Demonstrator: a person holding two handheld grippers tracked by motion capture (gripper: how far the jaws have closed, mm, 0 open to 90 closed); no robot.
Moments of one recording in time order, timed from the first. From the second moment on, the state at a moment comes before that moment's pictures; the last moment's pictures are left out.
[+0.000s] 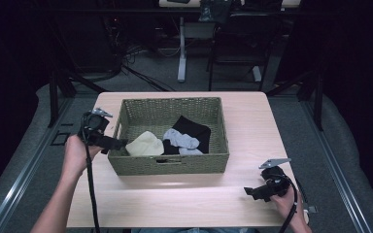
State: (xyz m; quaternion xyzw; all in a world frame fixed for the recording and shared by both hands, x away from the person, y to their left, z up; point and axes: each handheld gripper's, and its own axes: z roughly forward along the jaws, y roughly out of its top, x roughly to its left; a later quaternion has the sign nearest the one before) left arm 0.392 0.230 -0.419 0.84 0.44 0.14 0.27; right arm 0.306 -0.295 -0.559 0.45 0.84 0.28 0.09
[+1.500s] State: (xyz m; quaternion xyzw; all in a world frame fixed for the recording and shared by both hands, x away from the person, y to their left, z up) left arm 0.491 0.129 -0.501 0.90 0.38 0.02 0.20; right arm 0.306 -0.296 -0.560 0.45 0.84 0.29 0.09
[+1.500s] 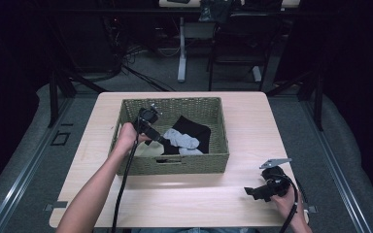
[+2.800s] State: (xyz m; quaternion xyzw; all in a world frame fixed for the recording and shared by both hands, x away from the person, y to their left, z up) left arm 0.476 0.135 -0.459 0.91 0.37 0.04 0.20; right arm 0.305 -0.296 -0.560 0.45 0.84 0.29 0.09
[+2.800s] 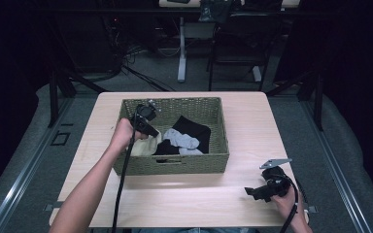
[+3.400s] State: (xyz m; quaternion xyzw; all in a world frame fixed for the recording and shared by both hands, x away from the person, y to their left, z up) left arm 0.454 0.157 -0.371 0.89 0.36 0.10 0.26; right arm 0.304 -0.296 -0.559 0.46 0.84 0.29 0.10
